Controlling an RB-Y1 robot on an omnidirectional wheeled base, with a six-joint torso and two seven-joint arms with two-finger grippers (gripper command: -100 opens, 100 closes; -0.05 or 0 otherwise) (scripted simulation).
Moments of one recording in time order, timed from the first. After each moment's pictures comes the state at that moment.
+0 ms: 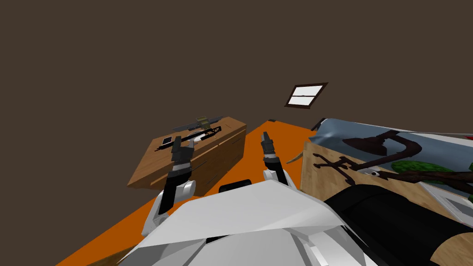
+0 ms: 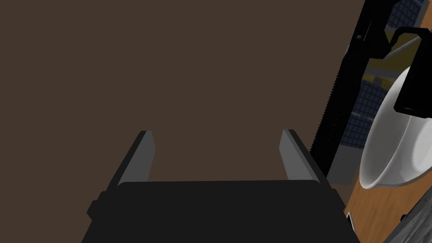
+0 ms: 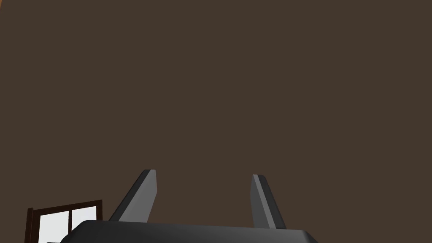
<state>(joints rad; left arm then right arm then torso) 0.41 0.12 0.02 -2.22 -0.01 -0.35 0.16 0.54 0.00 0.04 -2.23 0.09 -0.45 0.14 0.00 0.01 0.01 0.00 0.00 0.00</state>
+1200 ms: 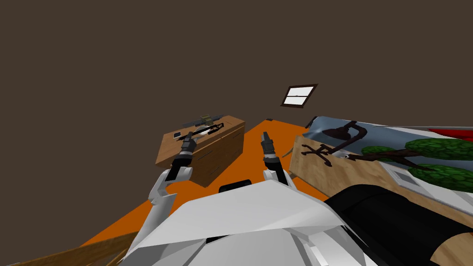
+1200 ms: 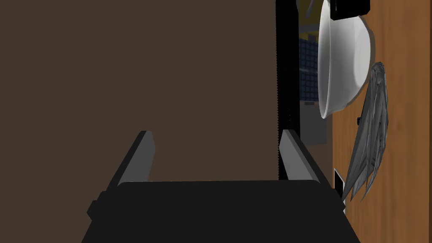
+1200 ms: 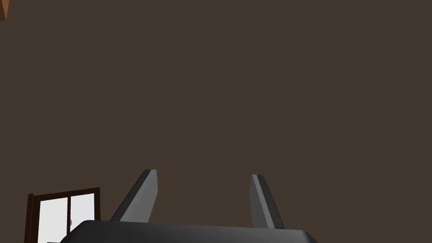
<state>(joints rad) 0.12 0.36 0.06 -1.95 0.00 -0.07 0.14 0.54 0.00 0.04 -2.23 0.09 -0.45 0.14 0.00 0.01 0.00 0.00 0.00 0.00</state>
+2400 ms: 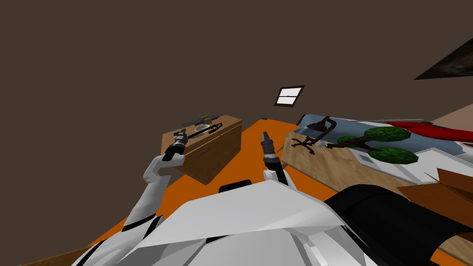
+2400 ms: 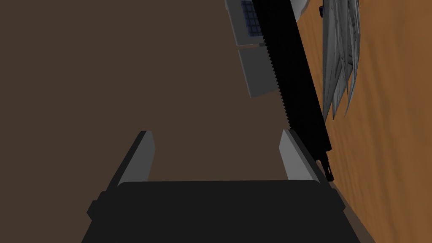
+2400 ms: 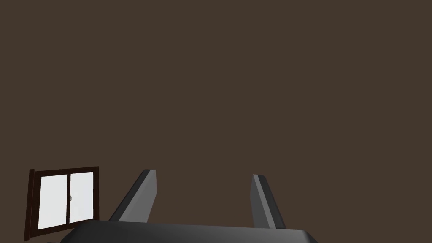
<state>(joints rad) -0.16 0.51 0.15 -1.67 -0.02 0.25 0.15 0.54 0.00 0.04 -2.23 0.09 -0.45 0.14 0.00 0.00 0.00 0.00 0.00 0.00</state>
